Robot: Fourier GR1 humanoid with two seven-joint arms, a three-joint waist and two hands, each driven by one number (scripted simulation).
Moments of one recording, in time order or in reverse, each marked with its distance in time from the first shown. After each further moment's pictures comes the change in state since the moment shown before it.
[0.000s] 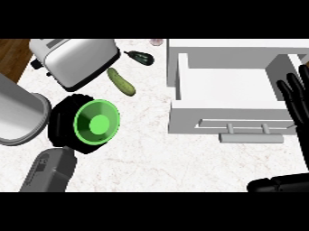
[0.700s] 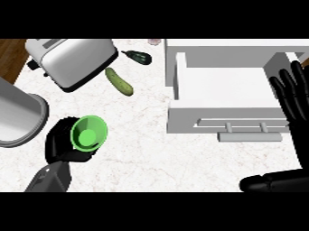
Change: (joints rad) left arm -0.069 0.045 0.161 0.585 -0.032 0.021 -0.309; right arm -0.032 0.013 0.030 0.011 0.023 -0.014 -0.001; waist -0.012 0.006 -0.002
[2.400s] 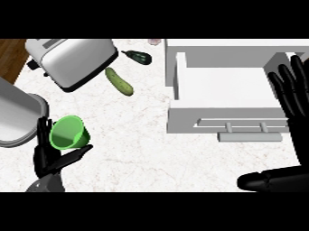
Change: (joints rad) left arm 0.112 -0.012 0.084 -0.096 0.030 0.201 0.139; right arm -0.036 0.002 0.009 -0.003 0.003 -0.021 0.023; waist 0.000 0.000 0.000
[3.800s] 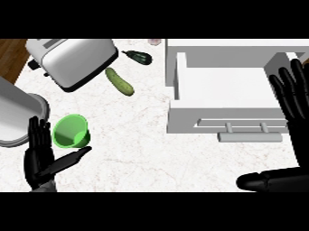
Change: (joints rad) left arm 0.225 -0.089 -0.067 -0.537 -0.096 0.151 0.292; right arm 0.025 0.002 0.005 0.002 0.008 -0.009 -0.020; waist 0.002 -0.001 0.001
